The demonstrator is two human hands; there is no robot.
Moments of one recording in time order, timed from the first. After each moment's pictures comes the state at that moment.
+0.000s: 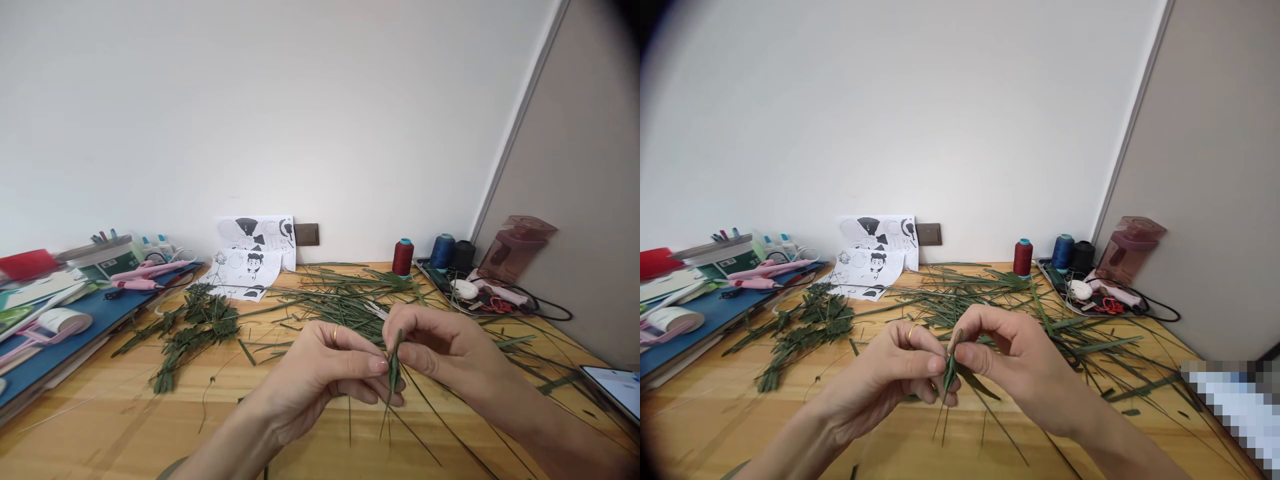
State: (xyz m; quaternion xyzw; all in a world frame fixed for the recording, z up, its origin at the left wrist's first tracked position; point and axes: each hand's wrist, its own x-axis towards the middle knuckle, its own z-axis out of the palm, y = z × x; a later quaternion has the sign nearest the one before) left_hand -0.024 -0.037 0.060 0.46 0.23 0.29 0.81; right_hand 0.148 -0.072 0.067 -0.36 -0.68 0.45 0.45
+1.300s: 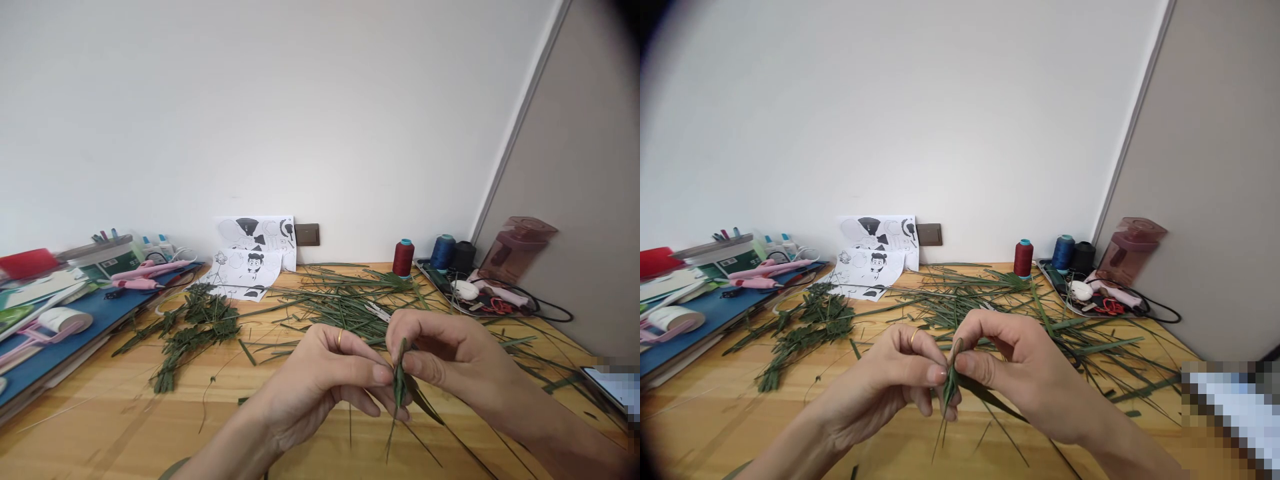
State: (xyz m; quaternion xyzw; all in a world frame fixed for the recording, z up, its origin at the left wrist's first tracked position) left_hand -0.024 -0.039 0.060 0.46 0.24 0.27 0.81; right_hand 0.148 -0.074 0.071 -0.36 -0.69 0.47 0.42
